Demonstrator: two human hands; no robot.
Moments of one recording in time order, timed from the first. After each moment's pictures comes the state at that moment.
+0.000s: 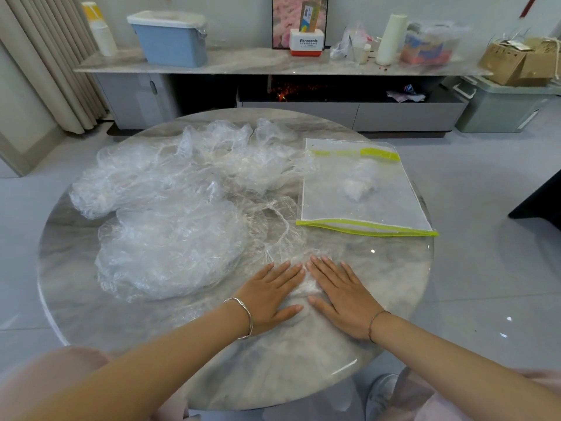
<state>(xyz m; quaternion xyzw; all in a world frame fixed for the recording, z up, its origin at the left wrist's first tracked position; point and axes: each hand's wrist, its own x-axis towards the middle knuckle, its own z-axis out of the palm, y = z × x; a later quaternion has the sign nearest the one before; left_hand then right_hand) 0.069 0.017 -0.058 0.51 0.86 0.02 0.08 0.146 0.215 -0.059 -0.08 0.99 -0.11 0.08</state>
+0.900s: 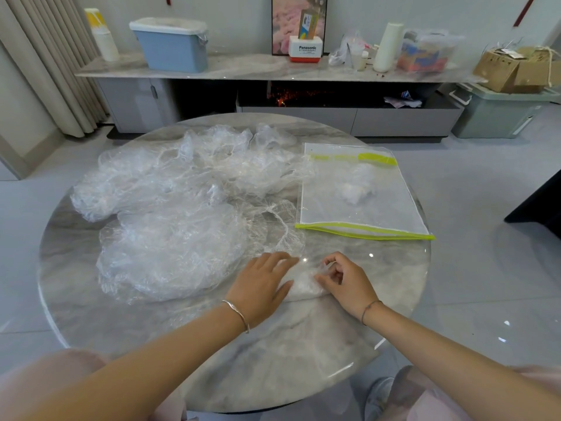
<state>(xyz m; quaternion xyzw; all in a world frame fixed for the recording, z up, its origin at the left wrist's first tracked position) 0.067 0.015 -0.036 0.44 0.88 0.18 -0.06 0.130 0.217 -0.047 0.11 0.88 -0.45 -0.06</state>
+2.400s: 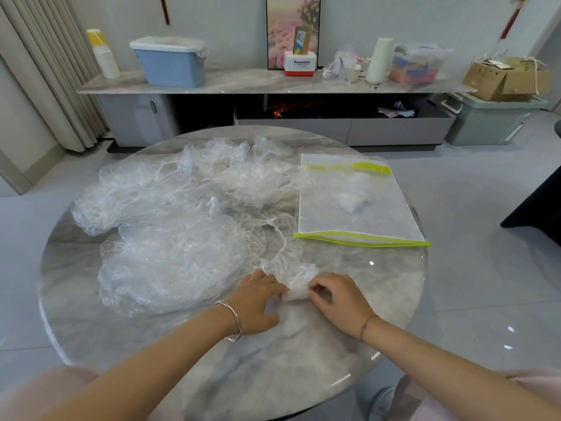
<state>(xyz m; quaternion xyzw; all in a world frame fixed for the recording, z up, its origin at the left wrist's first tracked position) 0.056 0.005 -0.029 0.44 0.87 0.16 0.16 0.136 0.202 -0.039 -0.01 0.94 -0.33 -0.07</state>
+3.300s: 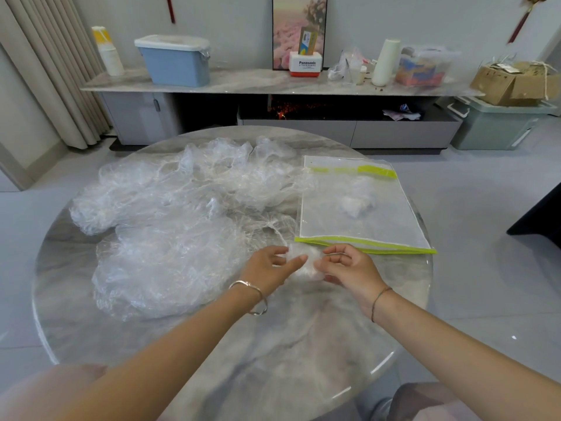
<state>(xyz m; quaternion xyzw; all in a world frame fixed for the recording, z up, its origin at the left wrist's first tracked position) 0.049 0.048 0.010 0.08 0.79 0.57 0.21 0.109 0.202 0.017 0.23 0.65 -0.72 -0.06</state>
